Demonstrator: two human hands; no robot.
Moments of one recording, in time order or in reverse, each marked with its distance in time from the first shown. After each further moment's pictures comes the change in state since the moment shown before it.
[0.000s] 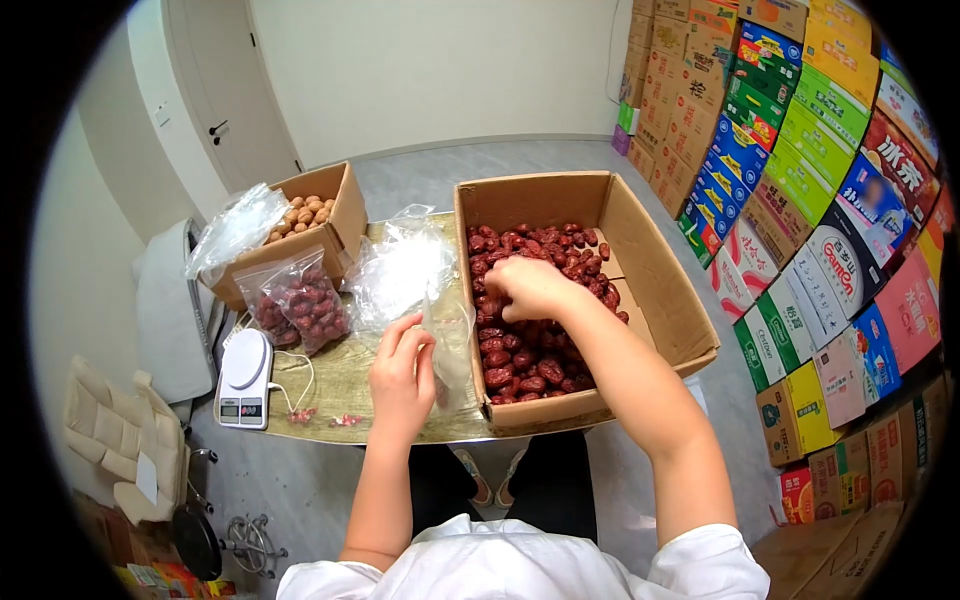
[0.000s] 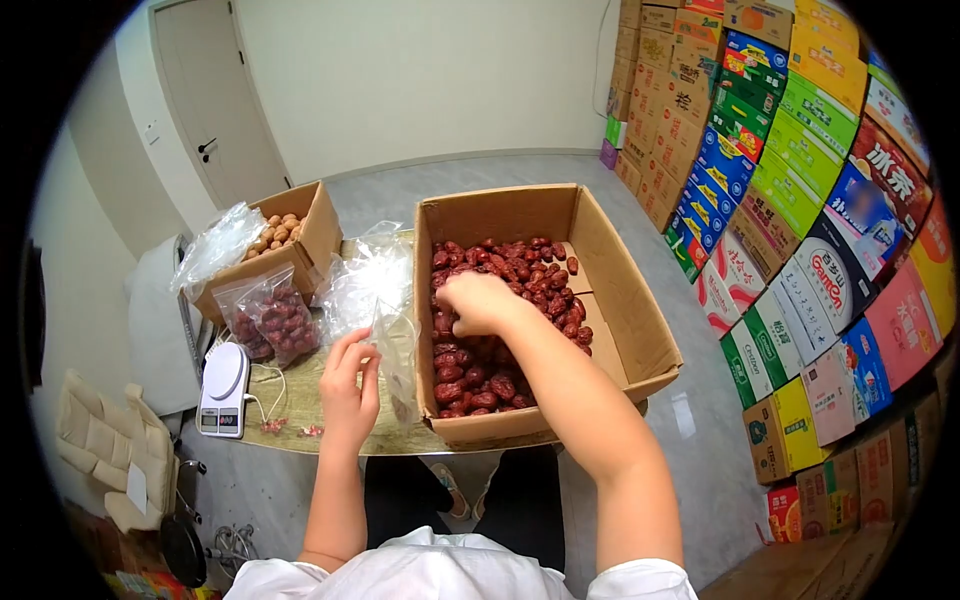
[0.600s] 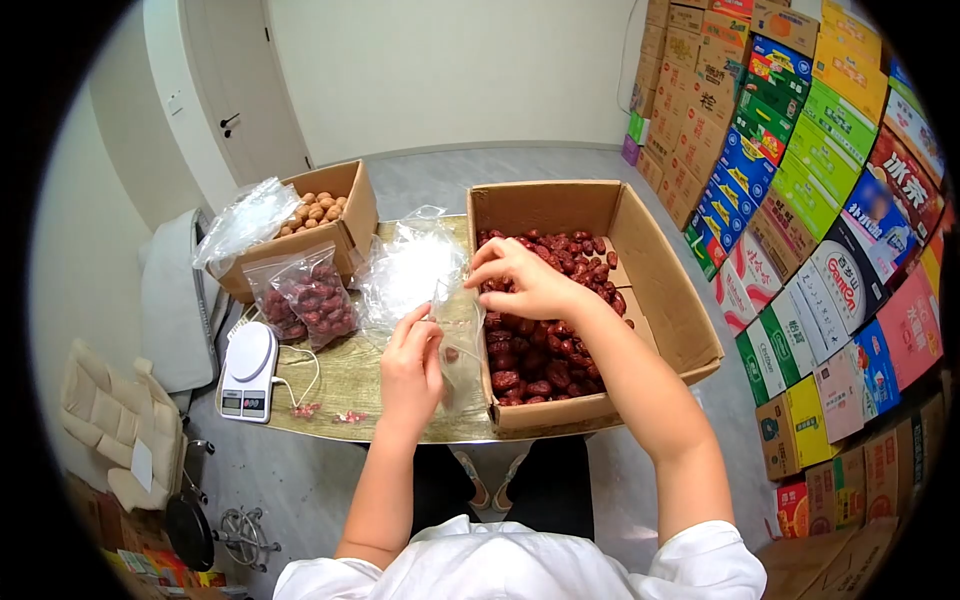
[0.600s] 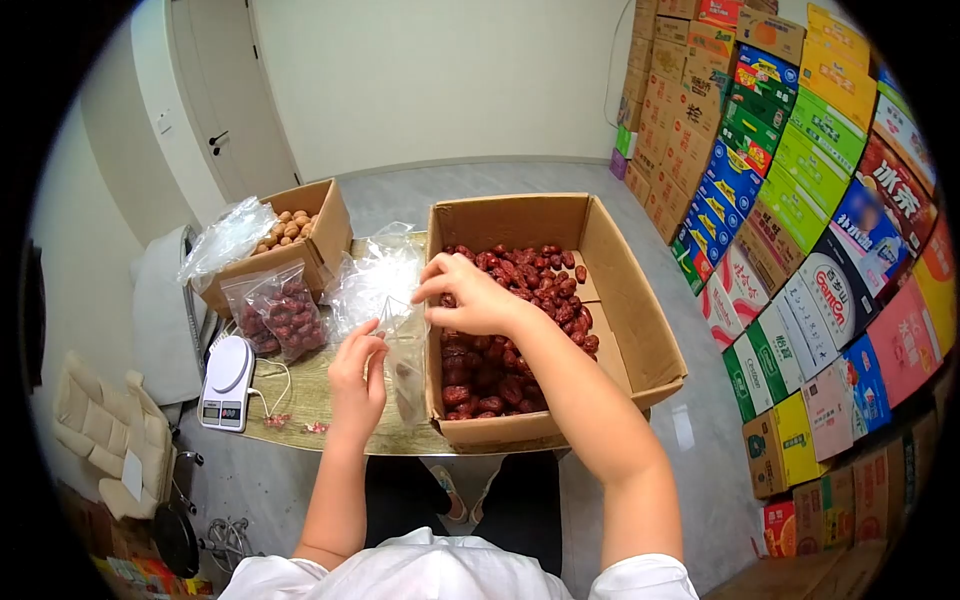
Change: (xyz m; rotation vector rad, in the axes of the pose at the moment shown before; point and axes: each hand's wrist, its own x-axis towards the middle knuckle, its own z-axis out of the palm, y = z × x) left_hand 0.007 0.001 0.001 -0.020 0.015 0.011; right_hand 0.005 -0.013 -0.009 0.450 0.331 -0.330
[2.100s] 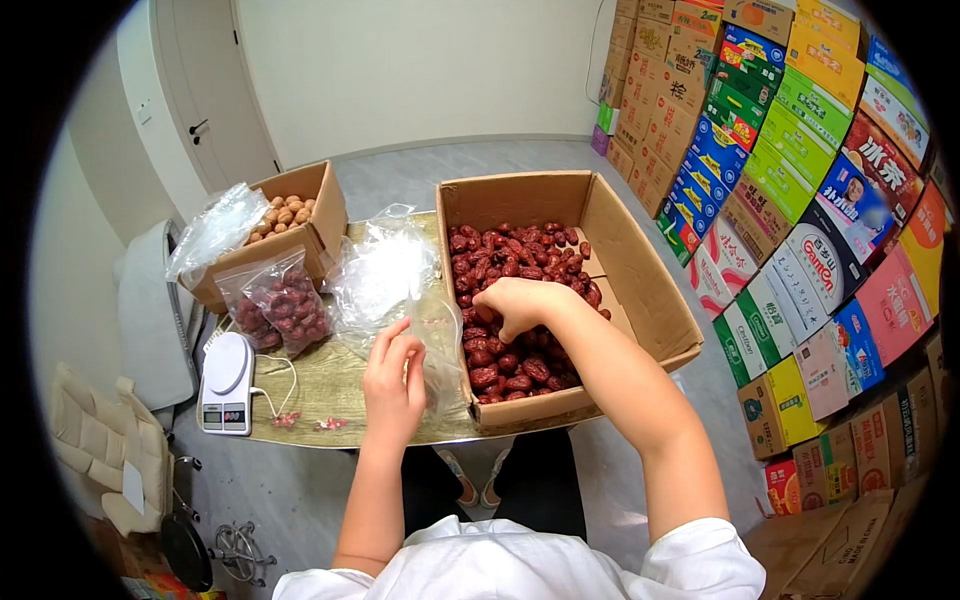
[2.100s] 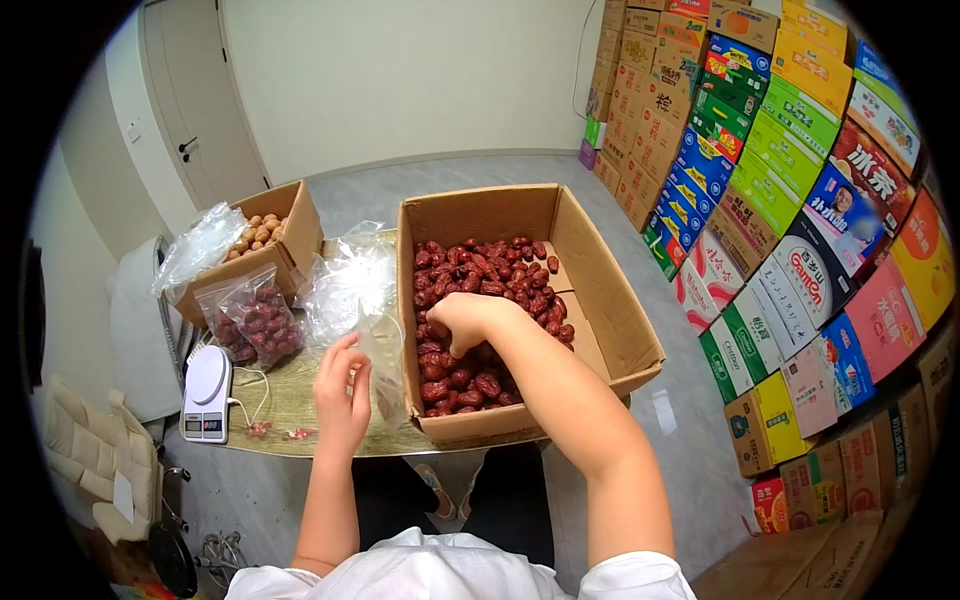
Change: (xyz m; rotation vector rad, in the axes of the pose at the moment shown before) left_hand -0.016 -0.002 0.004 -0.071 -0.012 -0.036; right_hand -0.017 0.018 0.002 -0.291 -0.632 0.367
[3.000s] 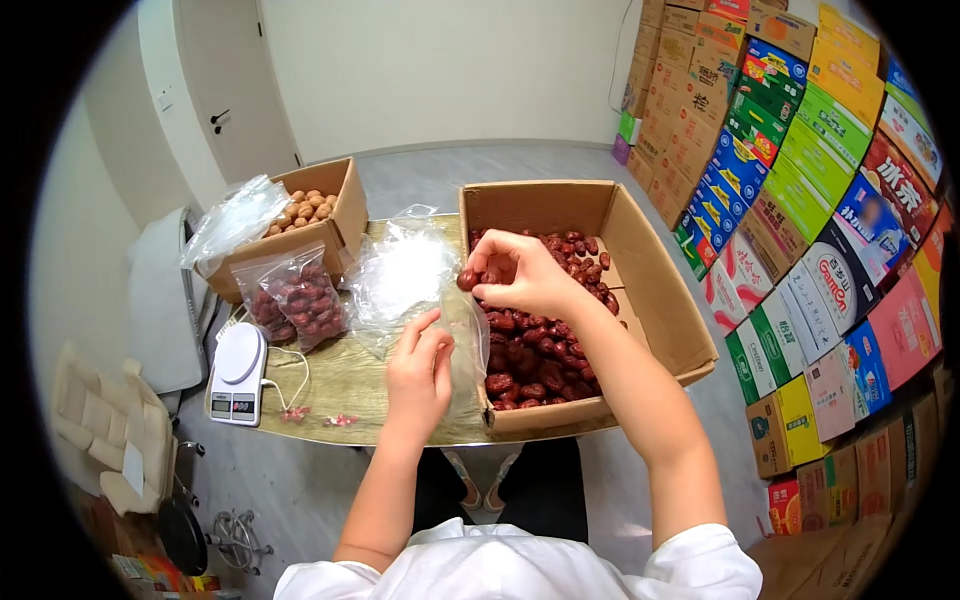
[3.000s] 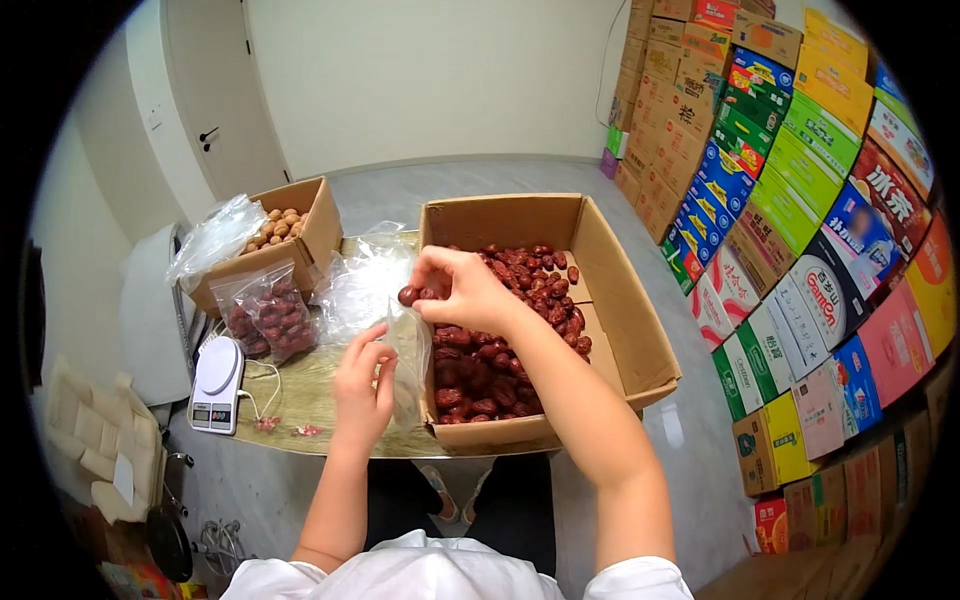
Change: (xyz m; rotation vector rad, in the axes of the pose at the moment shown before) left_hand 0.010 0.004 0.010 0.023 -0.014 0.014; right_hand -0.003 -0.032 -0.024 0.908 0.547 -0.279
